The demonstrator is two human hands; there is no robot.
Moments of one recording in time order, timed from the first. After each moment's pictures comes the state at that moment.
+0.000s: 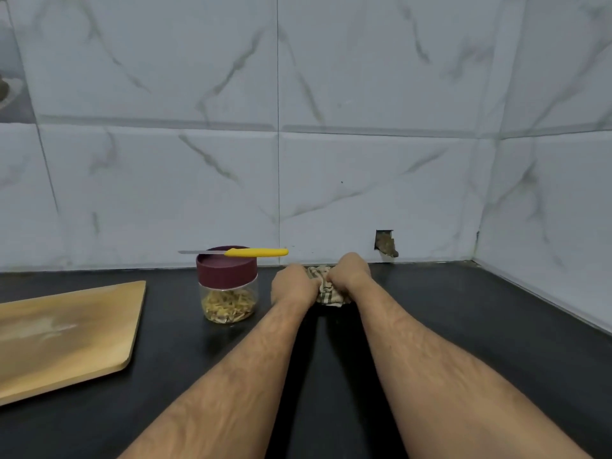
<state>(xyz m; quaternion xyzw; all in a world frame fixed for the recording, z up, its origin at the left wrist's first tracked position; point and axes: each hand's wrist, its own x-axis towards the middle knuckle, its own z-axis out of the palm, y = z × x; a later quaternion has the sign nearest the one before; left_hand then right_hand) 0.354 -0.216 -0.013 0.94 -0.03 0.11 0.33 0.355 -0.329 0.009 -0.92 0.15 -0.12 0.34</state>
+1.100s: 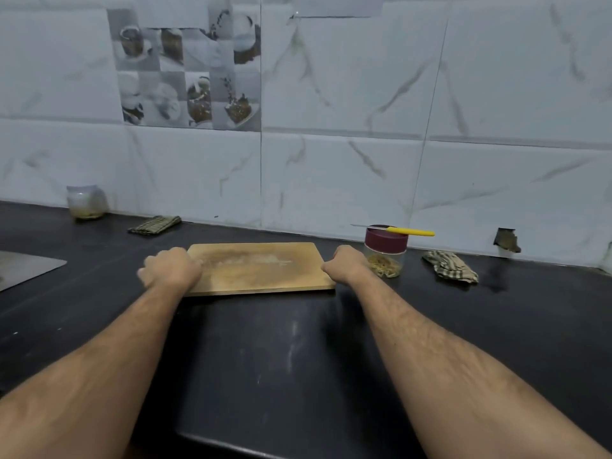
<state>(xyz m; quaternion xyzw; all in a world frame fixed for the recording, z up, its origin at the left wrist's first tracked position) 0.157 0.240 0.012 0.92 0.32 0.17 0.15 0.215 -0.045 0.026 -0.96 -0.02 -0.06 0.26</state>
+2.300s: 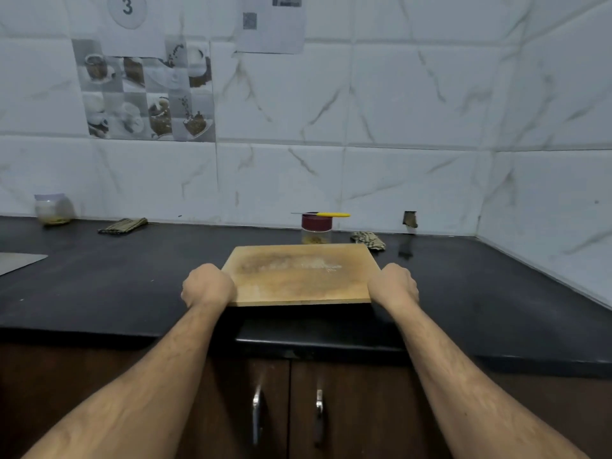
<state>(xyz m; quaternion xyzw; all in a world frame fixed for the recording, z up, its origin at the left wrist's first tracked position) 0.030 0.074 -0.011 0.91 0.26 0.18 0.26 0.002 -0.220 0.009 -0.92 0.20 -0.16 0.30</state>
